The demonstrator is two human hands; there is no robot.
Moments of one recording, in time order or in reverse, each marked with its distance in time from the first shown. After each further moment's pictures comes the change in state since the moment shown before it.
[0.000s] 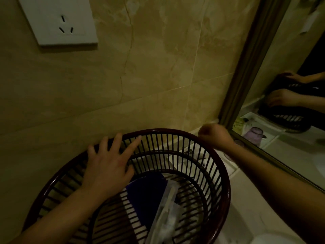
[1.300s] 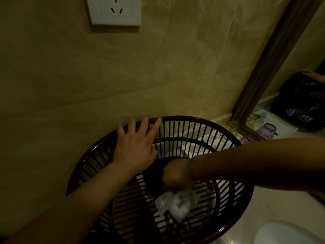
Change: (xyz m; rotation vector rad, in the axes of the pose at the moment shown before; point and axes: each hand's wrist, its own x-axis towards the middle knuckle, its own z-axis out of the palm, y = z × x) left_hand 0.001 -0.004 0.014 -0.022 0.038 -0.006; right_hand -0.092 -0.158 0.091 -0.858 -0.892 -1.183
